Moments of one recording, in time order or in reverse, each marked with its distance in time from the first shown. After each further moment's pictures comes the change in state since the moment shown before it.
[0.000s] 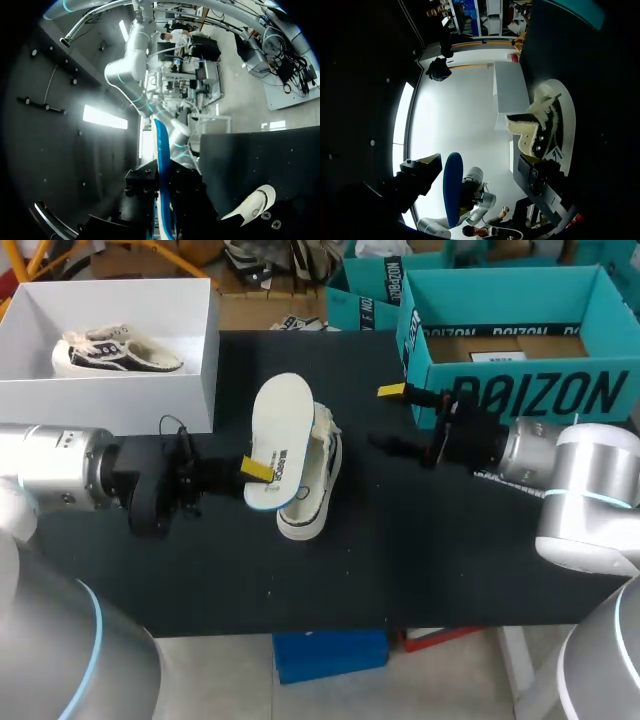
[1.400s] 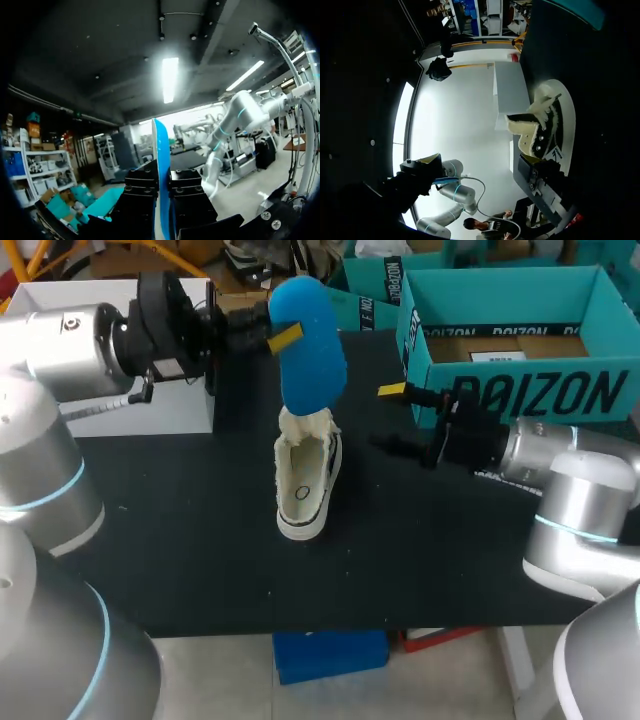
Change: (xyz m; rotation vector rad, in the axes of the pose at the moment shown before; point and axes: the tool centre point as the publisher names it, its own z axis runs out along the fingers) left arm -0.148 0.074 0.038 -0.009 -0.159 -1.235; right arm 0.000 0.000 -0.001 0.002 0.000 0.000
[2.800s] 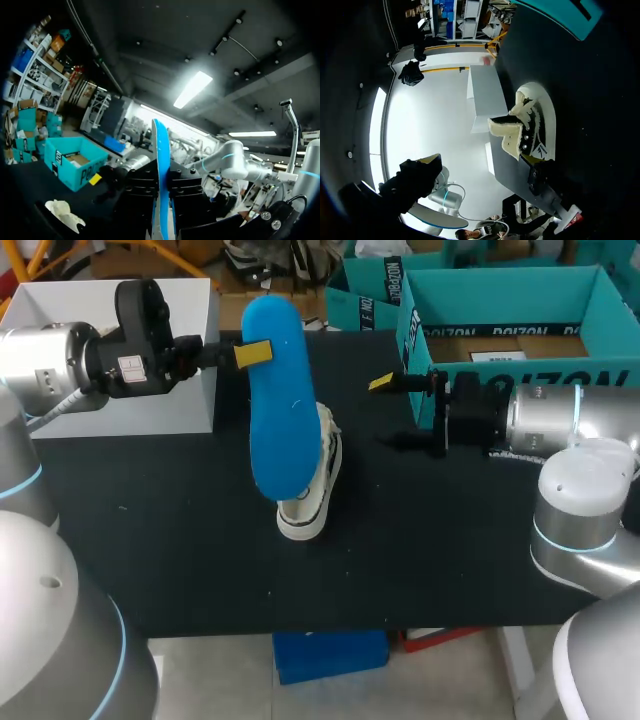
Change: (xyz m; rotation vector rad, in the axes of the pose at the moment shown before) left arm 0.021 0.001 -0.034 0.004 0.053 -0.702; right arm 0.000 0.005 0.003 -0.038 -0.257 0.054
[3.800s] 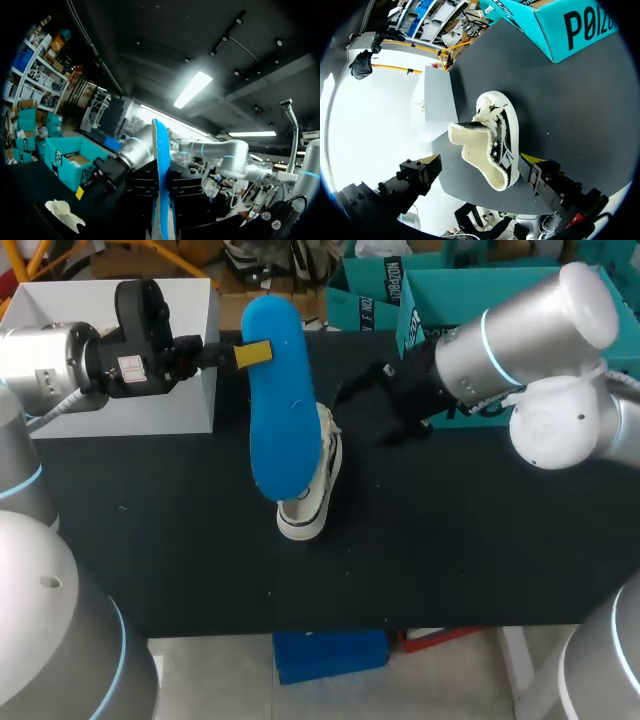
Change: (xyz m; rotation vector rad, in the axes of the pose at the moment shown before) left arm 0.000 0.000 0.000 0.000 0.000 0.000; right arm -0.018 0.000 0.029 -0.127 -0.608 -0.067
